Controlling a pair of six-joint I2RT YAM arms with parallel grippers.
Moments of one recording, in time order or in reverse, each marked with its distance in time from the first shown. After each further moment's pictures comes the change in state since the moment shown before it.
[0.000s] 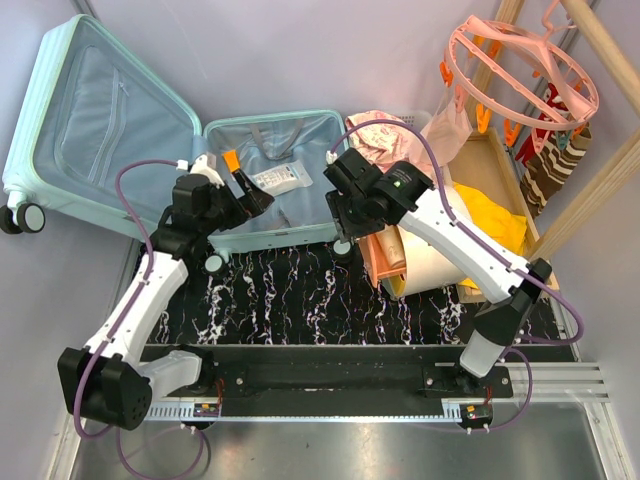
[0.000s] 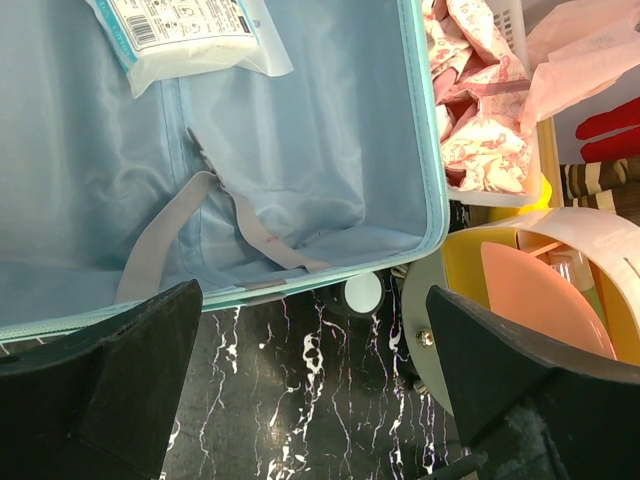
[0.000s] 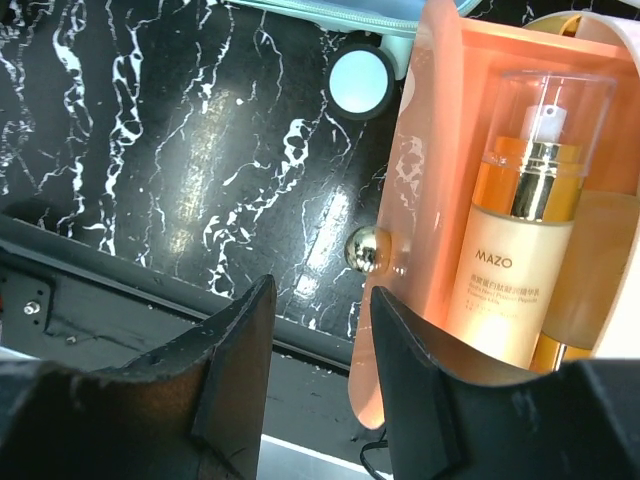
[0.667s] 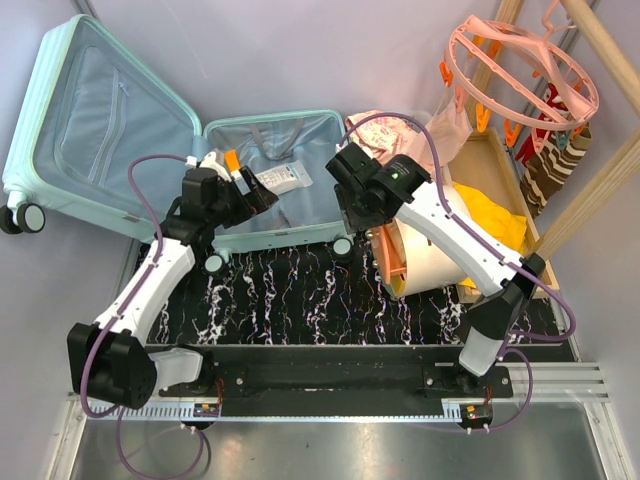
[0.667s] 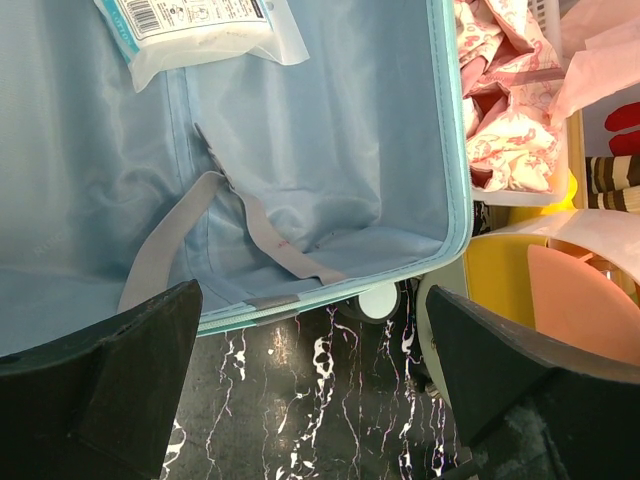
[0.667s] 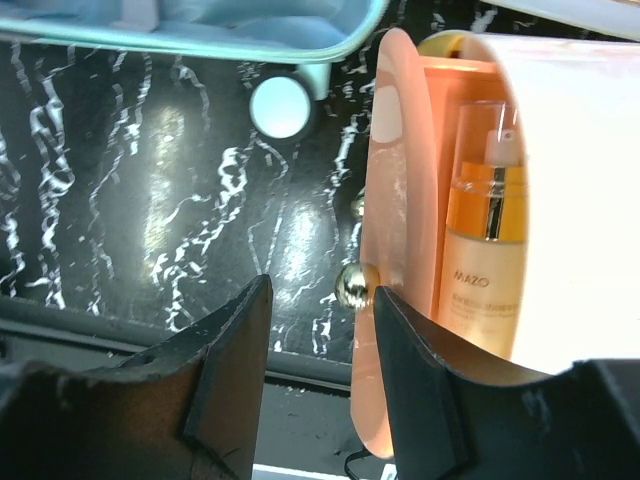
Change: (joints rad) left arm 0.001 0.108 0.035 0.012 0.013 0.012; right arm -0.040 0.046 0.034 -0.038 0.116 0.019
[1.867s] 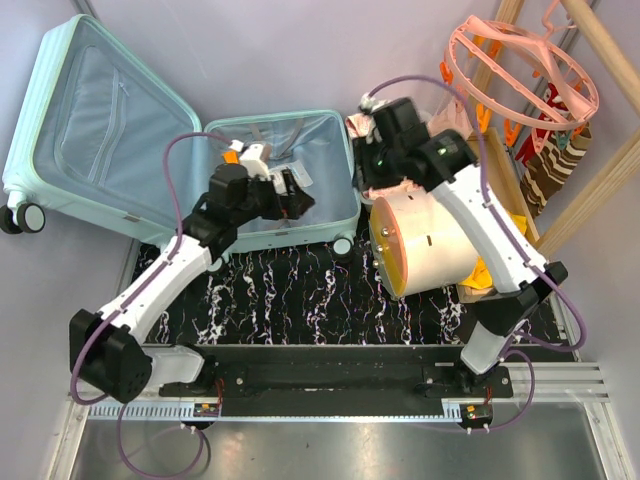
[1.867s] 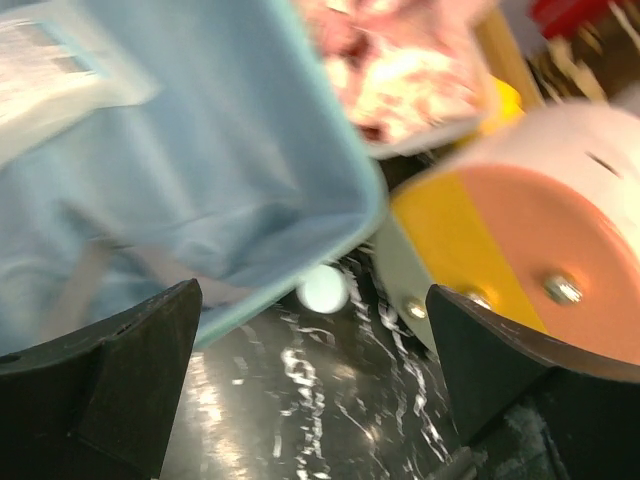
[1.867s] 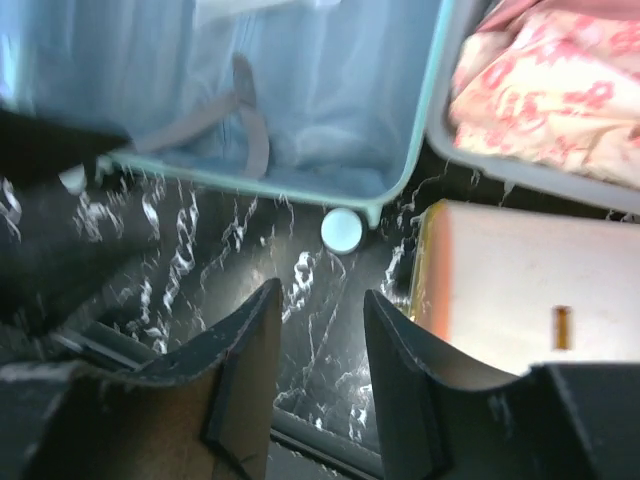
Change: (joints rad) left arm -0.178 0.039 0.053 0.116 0.040 0.185; right arm -0.159 -0.031 0.121 0.163 -0.224 -0.153
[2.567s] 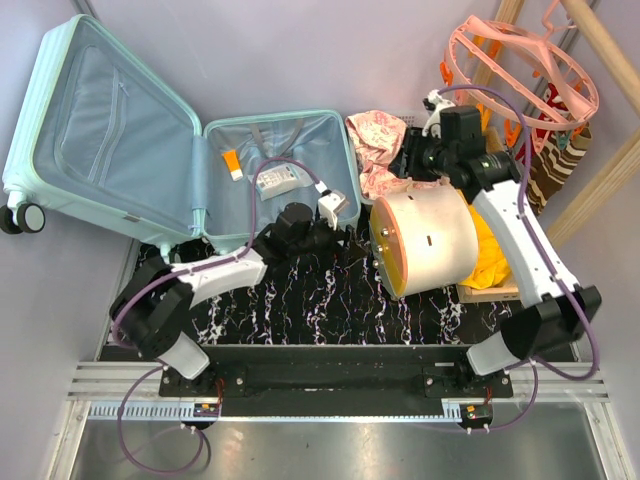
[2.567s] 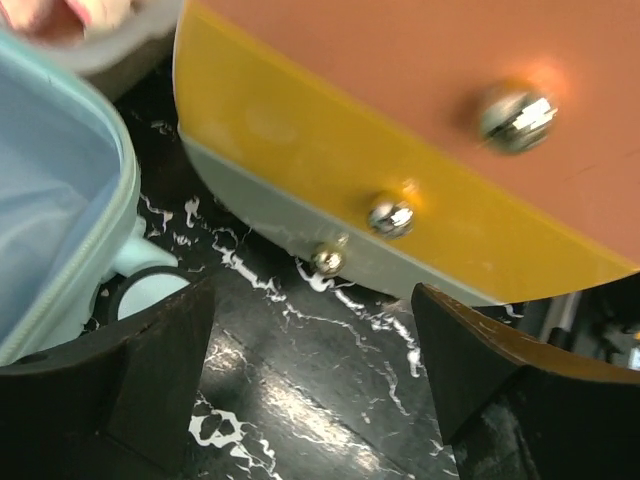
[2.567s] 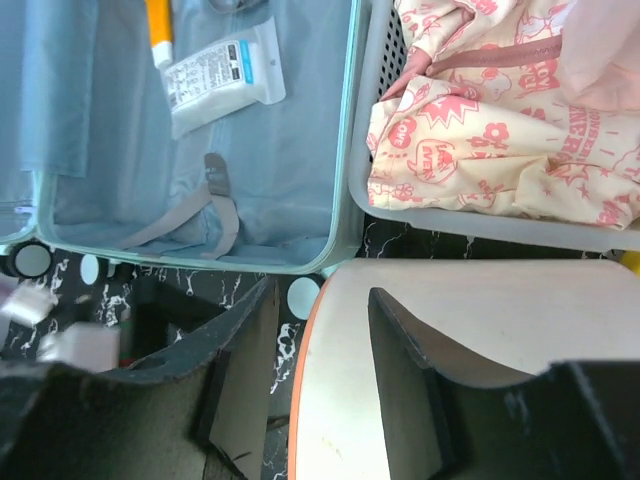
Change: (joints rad) left arm -0.346 0.282 -0.159 0.472 0.114 0.208; right arm -0.354 -0.185 -0.401 0.416 -0.259 0.025
